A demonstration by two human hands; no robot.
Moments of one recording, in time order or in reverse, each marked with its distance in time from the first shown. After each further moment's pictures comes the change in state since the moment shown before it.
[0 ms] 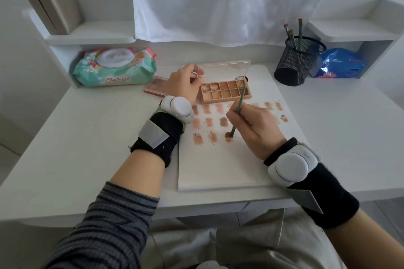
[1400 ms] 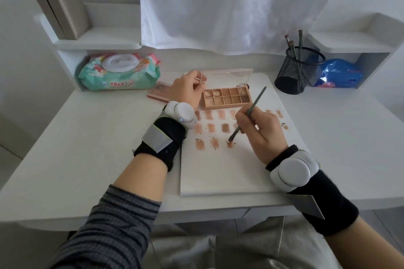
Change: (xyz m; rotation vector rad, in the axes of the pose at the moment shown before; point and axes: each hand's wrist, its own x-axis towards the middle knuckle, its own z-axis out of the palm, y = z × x) left_hand -0.002 0.005 -0.003 -0.014 -0.011 -0.008; right_hand -0.001 0.004 0.001 0.099 0.120 0.049
